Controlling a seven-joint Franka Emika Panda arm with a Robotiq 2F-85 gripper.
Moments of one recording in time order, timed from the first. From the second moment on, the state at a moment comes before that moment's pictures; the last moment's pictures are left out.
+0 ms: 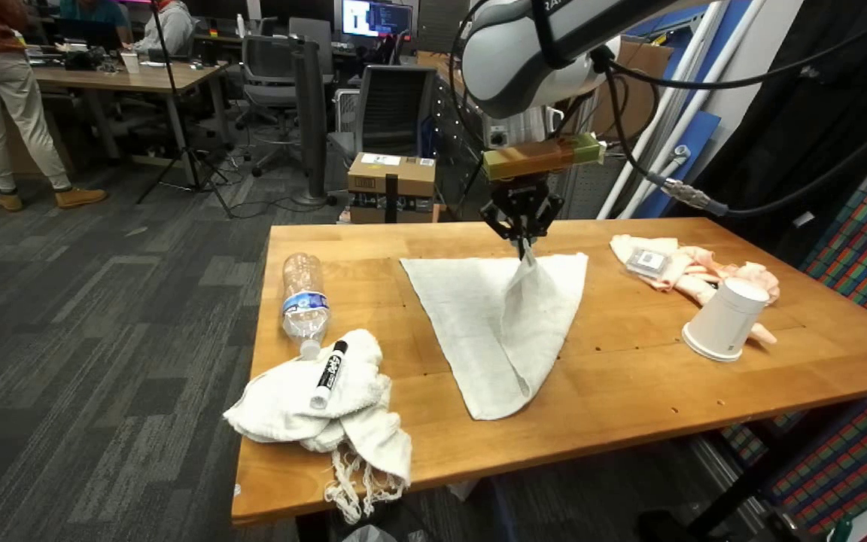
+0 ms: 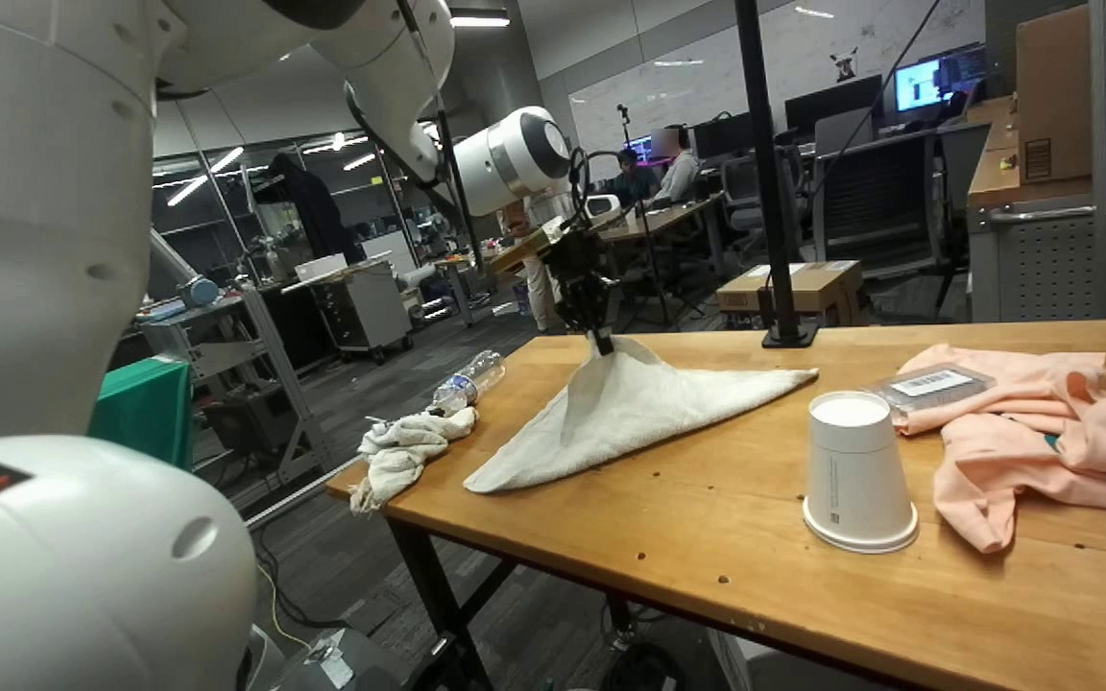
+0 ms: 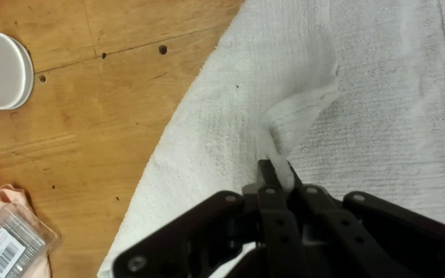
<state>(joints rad) 0.28 0.47 0.03 -1.64 -0.22 1.87 0.54</state>
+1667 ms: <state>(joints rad) 0.36 0.89 0.03 -0.99 -0.13 1.71 0.66</state>
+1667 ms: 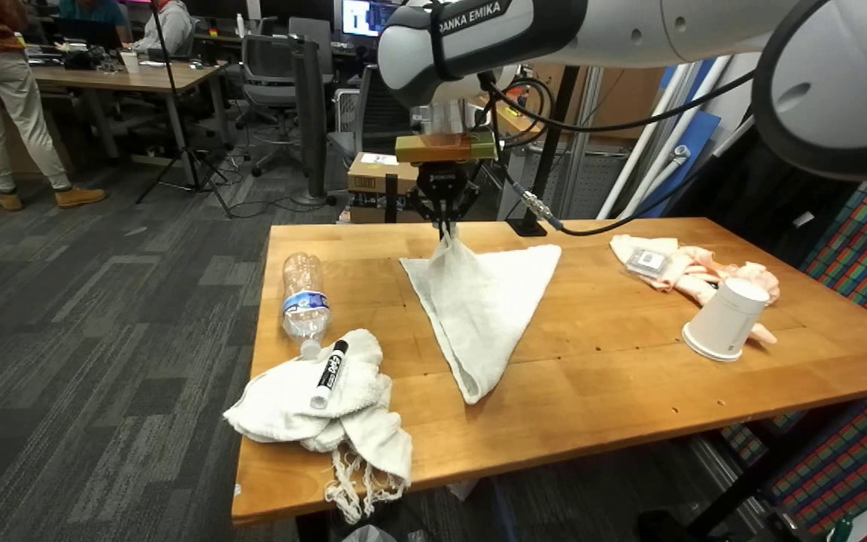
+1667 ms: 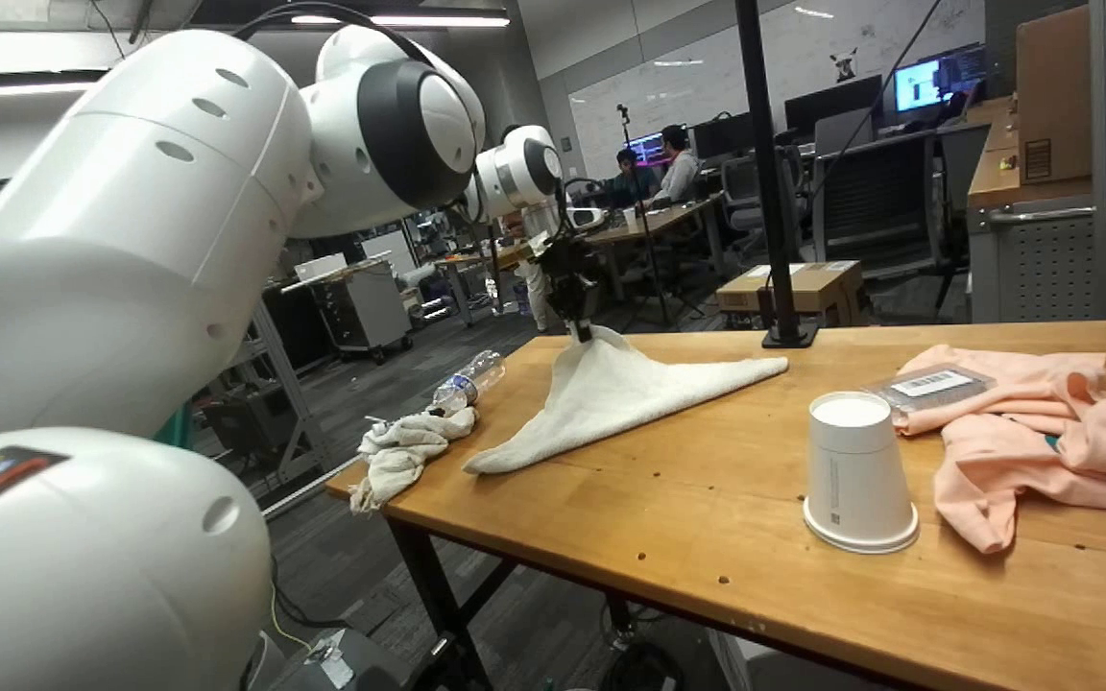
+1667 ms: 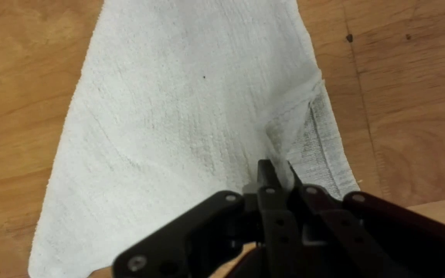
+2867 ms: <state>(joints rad) 0.31 1.14 0.05 -0.63 -0.01 1.66 0.53</state>
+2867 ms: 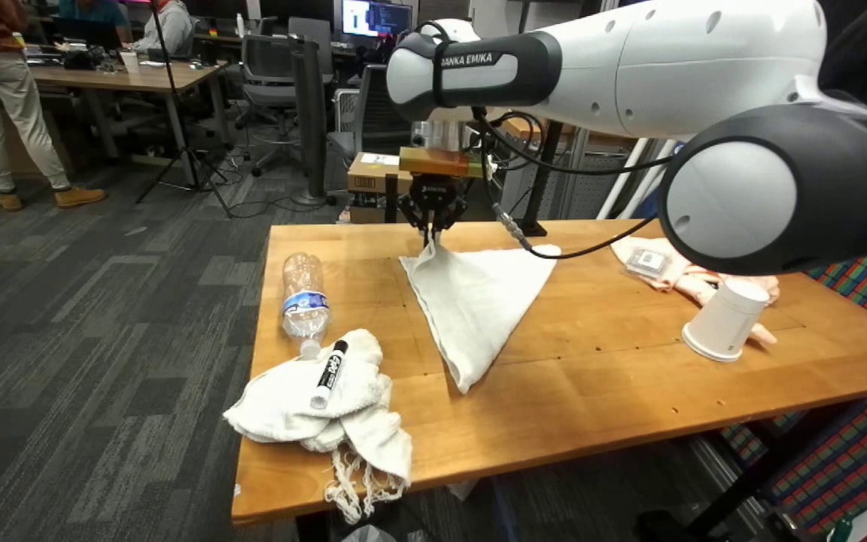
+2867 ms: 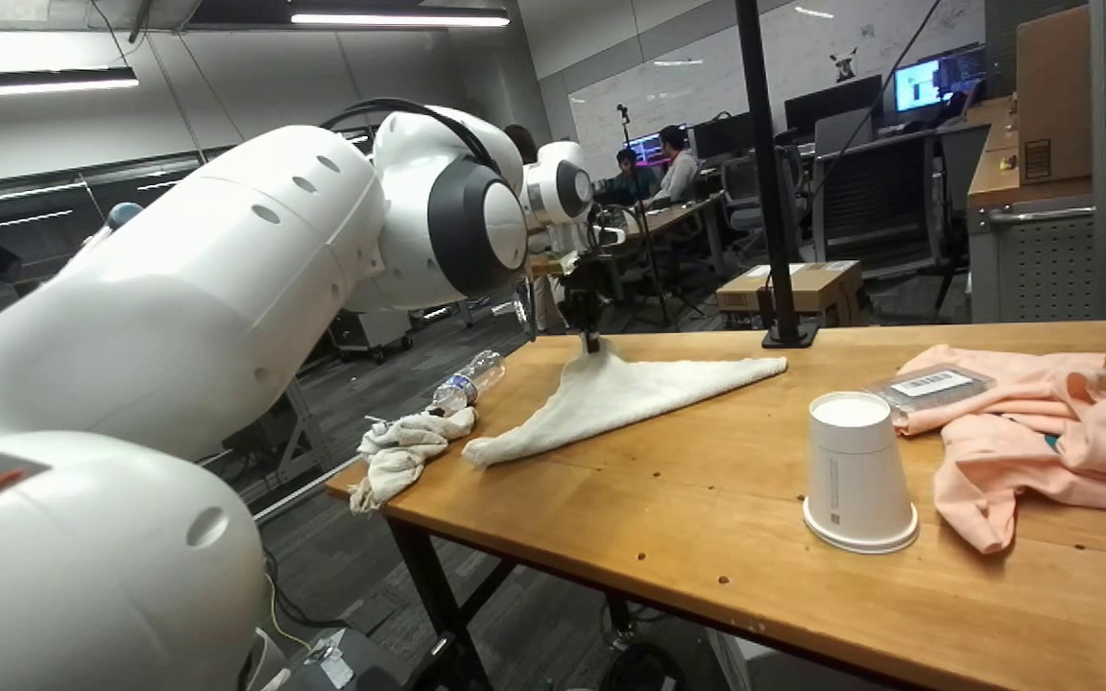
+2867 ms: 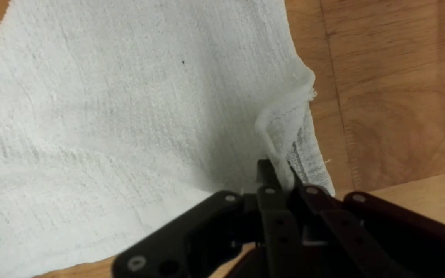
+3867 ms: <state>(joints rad) 0.18 1.16 0.09 -0.59 0.00 1.64 0.25</state>
